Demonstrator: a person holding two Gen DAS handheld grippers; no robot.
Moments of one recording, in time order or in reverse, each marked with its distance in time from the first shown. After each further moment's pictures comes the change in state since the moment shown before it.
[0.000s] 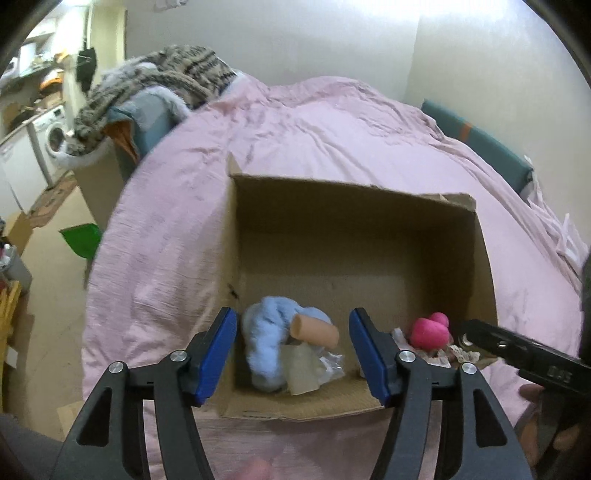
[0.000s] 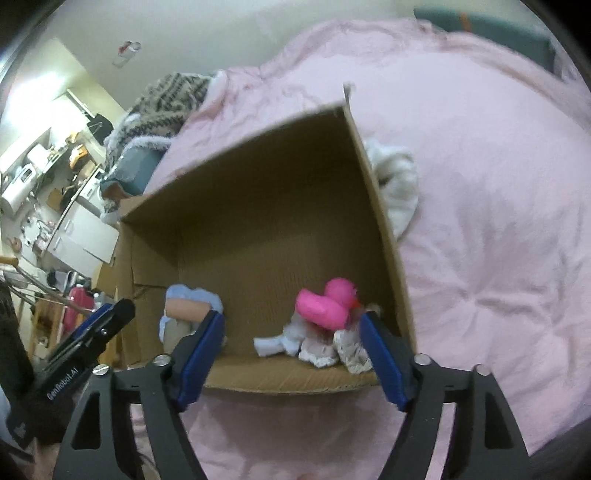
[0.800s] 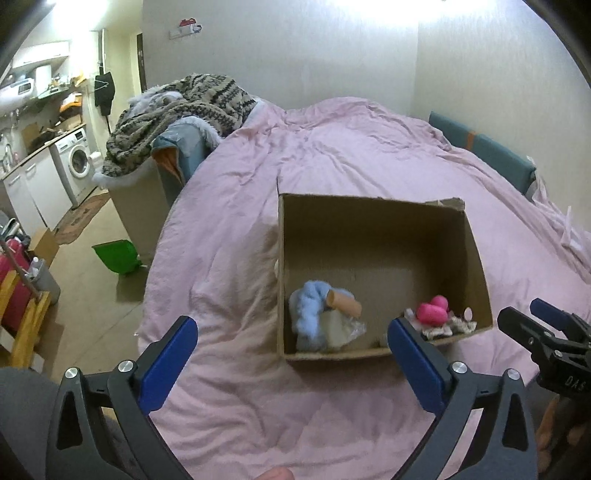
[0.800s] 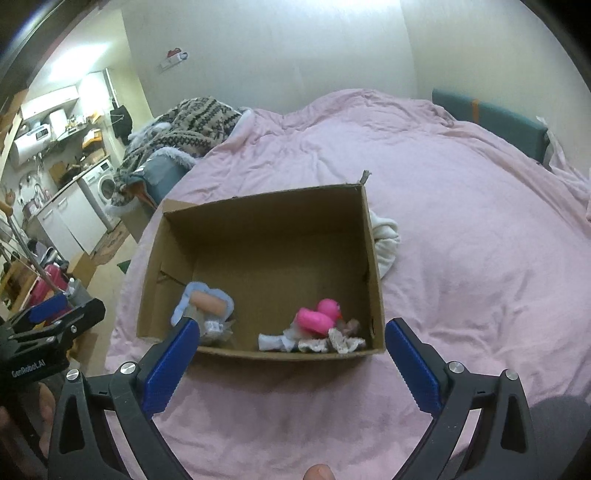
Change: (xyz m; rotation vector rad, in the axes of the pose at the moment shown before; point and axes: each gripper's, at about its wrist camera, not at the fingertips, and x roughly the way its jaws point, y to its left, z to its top) left arm -0.084 0.015 -0.033 0.040 -0.070 0.079; right arm -0.072 0.042 -0.038 -0.198 -0.192 -0.106
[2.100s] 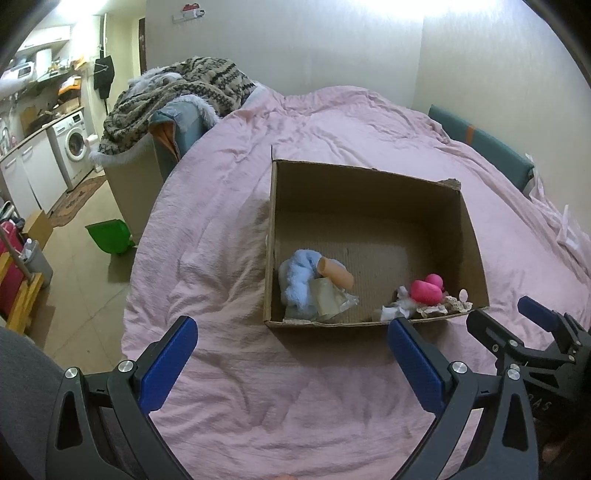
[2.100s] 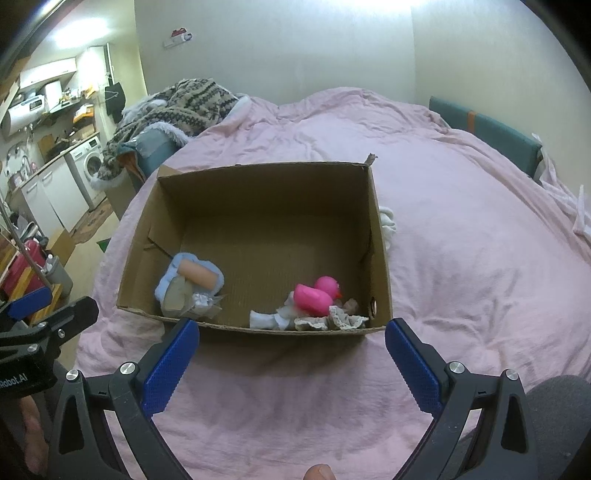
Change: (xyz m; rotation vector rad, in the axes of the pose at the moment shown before) left arm 0.011 -0.005 -0.023 -0.036 0.045 -0.028; right arm 0.016 0.023 -0.023 -0.080 0.023 -0.100
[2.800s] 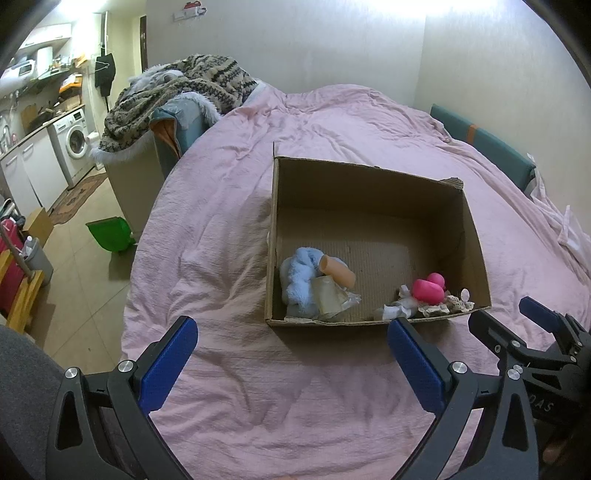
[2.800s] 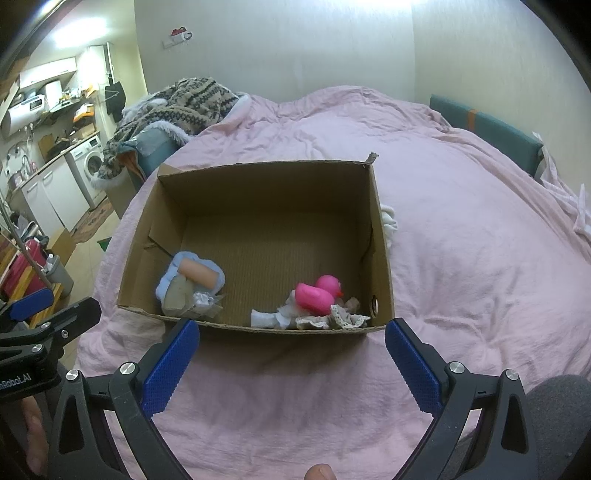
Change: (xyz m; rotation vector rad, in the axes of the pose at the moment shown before) left arm 0.003 0.000 -0.002 -0.010 0.005 0.002; right arm -0.001 0.001 0.000 0.003 0.004 0.001
